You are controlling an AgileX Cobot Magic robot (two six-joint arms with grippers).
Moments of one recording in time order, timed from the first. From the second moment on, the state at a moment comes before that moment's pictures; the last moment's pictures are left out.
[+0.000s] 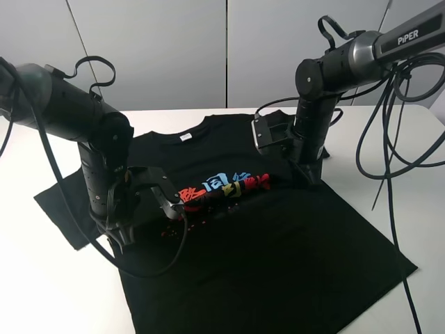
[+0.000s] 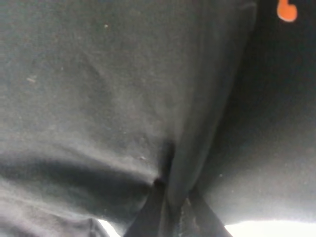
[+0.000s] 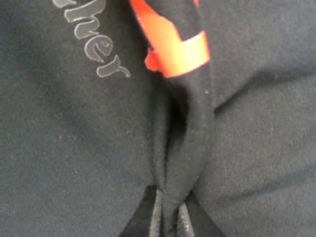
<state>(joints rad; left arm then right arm) -0.60 2.01 -1.04 0.13 0.81 0.32 0.36 2.18 -1.37 -0.02 0.92 -1.18</state>
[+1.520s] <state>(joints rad) -0.56 1.86 -1.66 0.49 0.64 0.33 0.36 1.73 -1.42 -0.47 0.64 -0.52</state>
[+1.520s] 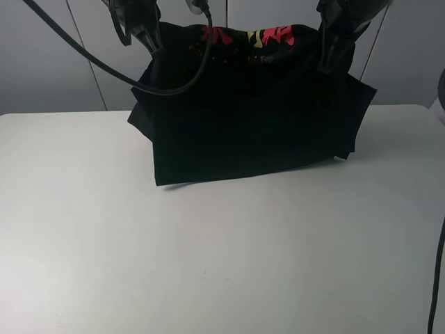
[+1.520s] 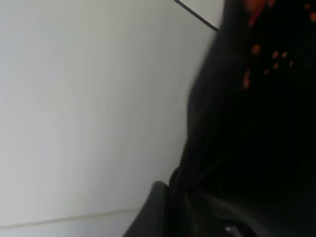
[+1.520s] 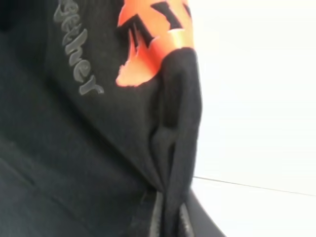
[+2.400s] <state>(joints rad) -0.48 1.86 -1.75 0.23 0.76 0.47 0.36 1.73 -1.44 -0.31 0.70 -0.65</state>
